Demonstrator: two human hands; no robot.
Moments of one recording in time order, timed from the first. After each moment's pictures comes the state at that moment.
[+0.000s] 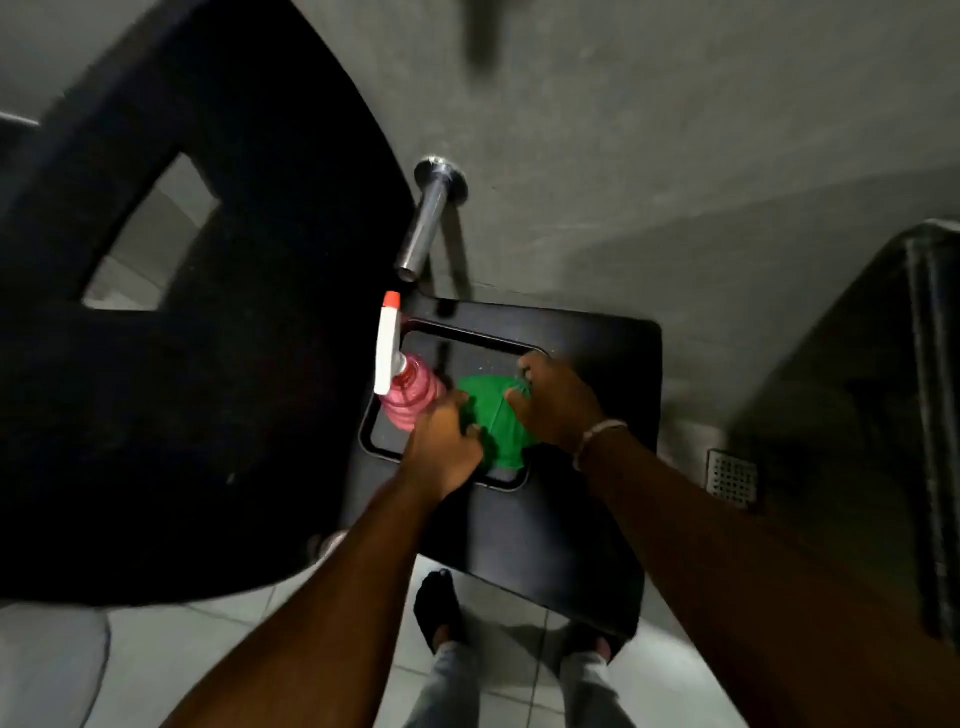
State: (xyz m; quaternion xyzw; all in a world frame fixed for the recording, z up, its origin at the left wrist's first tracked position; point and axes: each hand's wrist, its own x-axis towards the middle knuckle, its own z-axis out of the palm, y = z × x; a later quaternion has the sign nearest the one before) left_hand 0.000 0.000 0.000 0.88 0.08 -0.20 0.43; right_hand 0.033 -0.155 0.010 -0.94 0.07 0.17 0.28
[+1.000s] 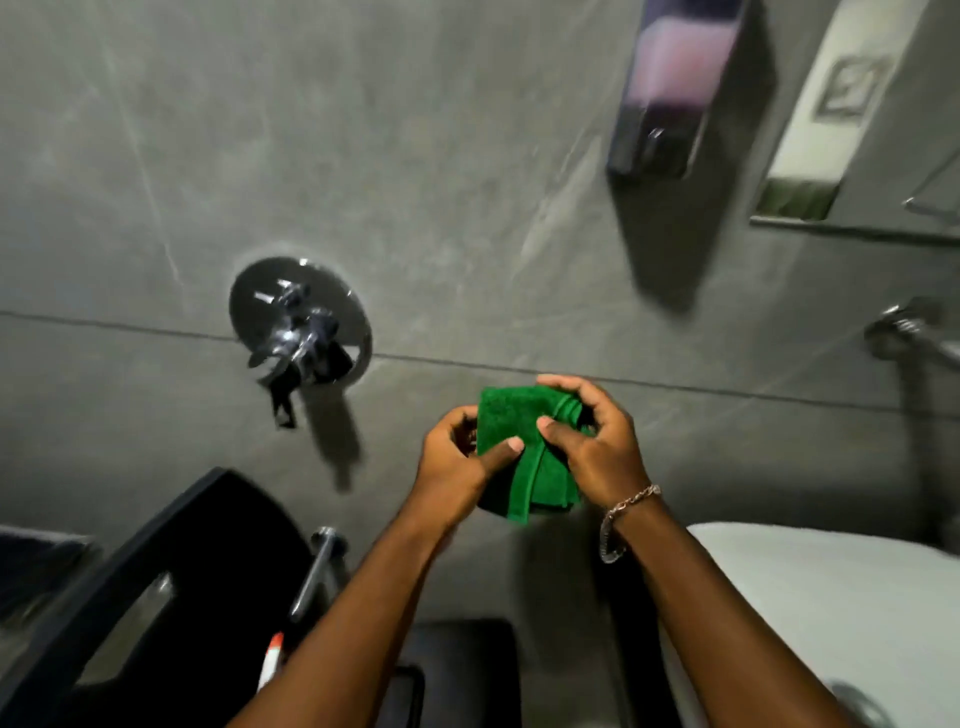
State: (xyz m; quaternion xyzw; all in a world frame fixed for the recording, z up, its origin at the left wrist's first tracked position) left_hand 0.049 -0.171 0.410 0.62 -0.16 -0.03 0.76; right_hand 0.006 -0.306 0.442 -0.75 0.01 -0.26 0.61
